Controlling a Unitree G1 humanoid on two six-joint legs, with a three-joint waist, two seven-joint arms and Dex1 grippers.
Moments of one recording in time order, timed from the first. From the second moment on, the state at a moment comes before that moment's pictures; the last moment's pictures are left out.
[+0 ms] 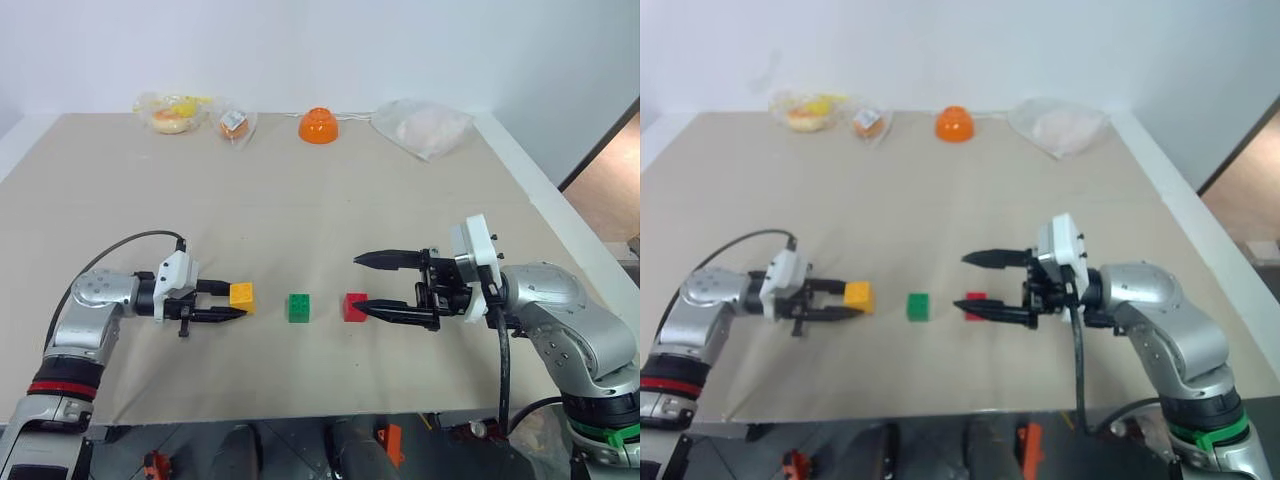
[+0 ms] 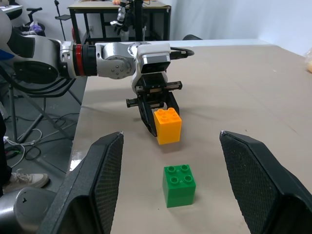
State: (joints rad) left arm -0.44 0.67 -0.03 0.38 -0.35 -0.11 -1.50; right arm -0.35 -0.72 -0.04 -0.44 0.70 0.51 1.08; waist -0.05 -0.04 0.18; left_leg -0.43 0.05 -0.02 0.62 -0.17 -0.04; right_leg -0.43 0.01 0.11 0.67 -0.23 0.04
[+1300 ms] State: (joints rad) left arm -0.47 0.62 -0.04 0.57 -0.29 -0.33 -1.49; right arm -0.37 -0.73 -0.04 -0.43 0.69 0.50 1.07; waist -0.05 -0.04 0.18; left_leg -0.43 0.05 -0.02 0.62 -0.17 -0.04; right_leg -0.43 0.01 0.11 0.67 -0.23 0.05
